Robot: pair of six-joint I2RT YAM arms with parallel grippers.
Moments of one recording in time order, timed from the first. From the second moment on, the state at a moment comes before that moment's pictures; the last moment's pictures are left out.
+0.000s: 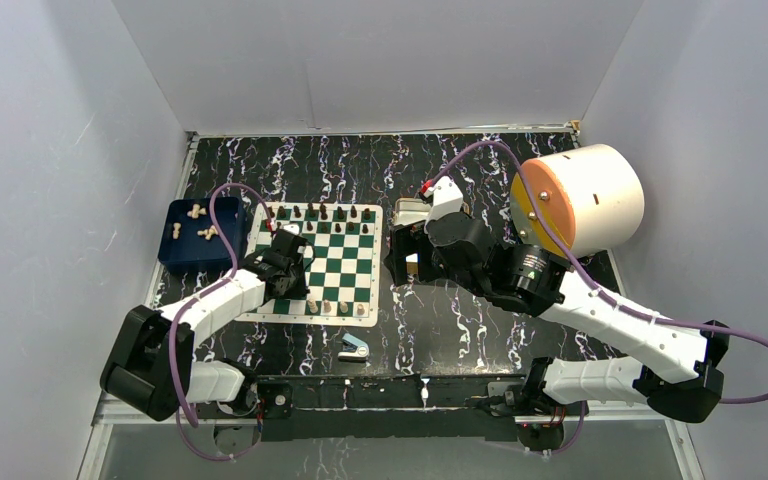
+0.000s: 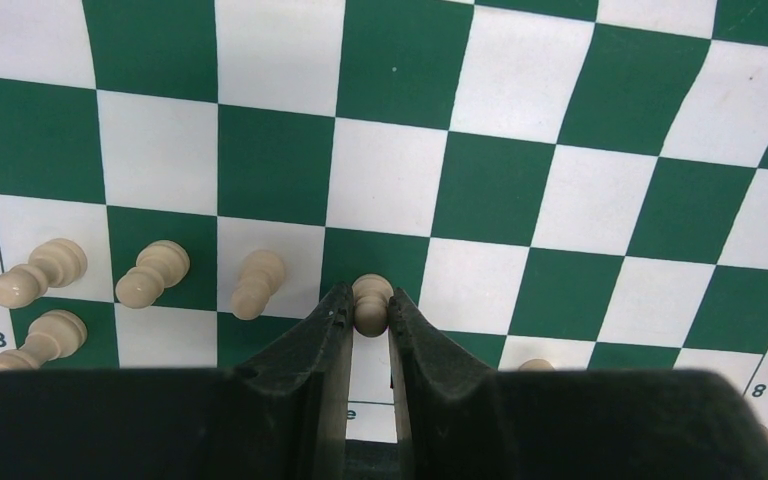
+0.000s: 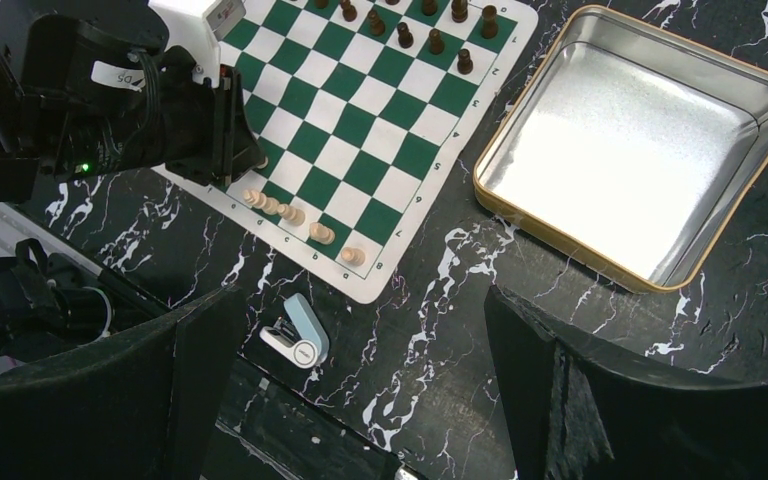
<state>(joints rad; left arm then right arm) -0.45 1.29 0.63 -0.42 -0.23 -0.47 1.14 1.12 1.26 -0.70 0.39 0.52</state>
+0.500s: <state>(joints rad) -0.46 1.30 0.63 -0.40 -0.25 -0.46 1.14 1.12 1.26 -0.69 0.39 0.52</state>
